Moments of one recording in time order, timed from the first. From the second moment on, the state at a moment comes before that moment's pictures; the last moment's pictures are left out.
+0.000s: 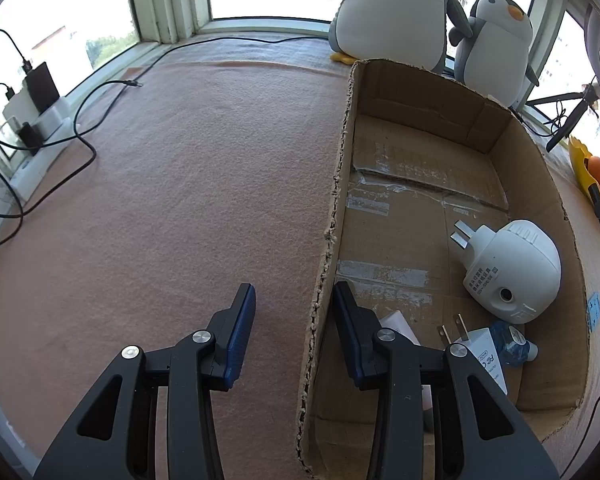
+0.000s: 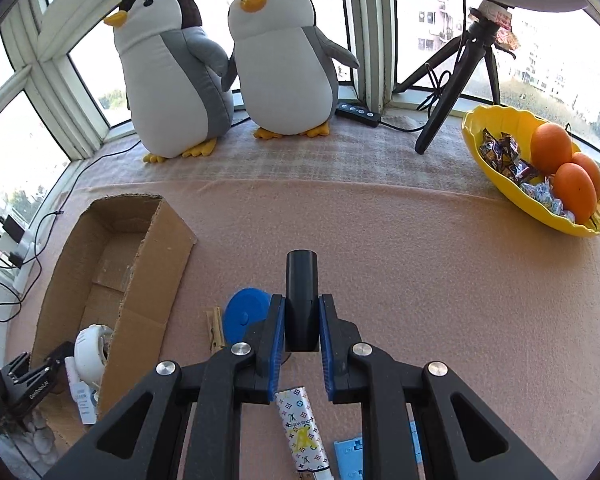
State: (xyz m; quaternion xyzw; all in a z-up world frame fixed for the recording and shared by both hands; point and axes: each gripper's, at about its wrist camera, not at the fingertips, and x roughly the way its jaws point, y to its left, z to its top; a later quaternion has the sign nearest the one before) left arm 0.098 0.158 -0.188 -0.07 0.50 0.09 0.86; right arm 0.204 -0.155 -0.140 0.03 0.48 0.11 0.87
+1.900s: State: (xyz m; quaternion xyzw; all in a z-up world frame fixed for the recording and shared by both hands) left arm 0.097 0.159 -0.191 -0.08 0.50 0.08 0.86; right arm 0.177 -0.069 -0.115 0.01 0.46 0.22 0.86
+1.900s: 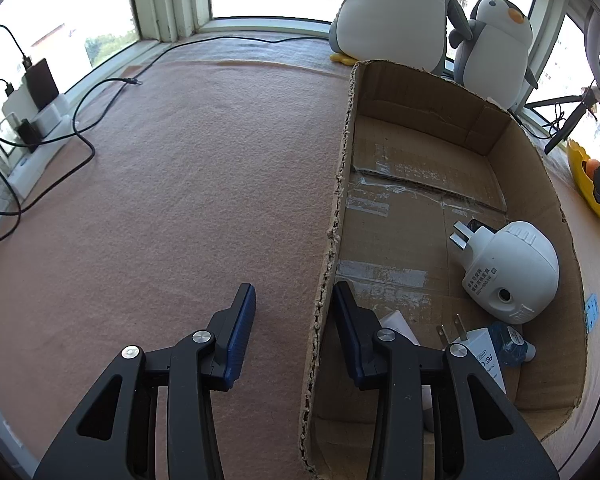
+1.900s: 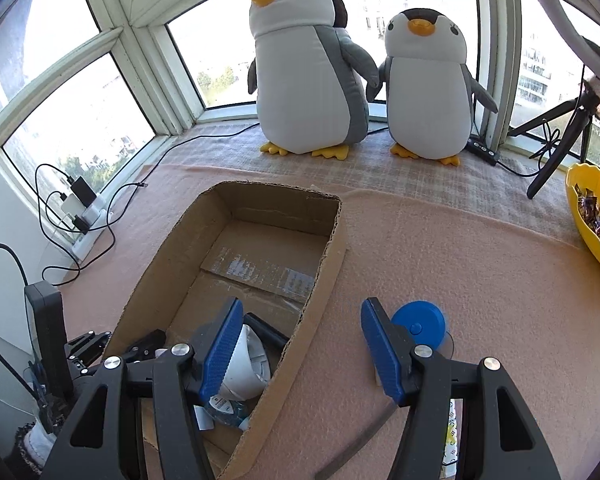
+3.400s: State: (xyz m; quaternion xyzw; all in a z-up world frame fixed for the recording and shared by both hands) left arm 0.096 0.160 -0.189 -0.08 0.50 0.08 0.86; right arm 0.239 -0.117 -0.195 0.10 0.58 0.18 0.79
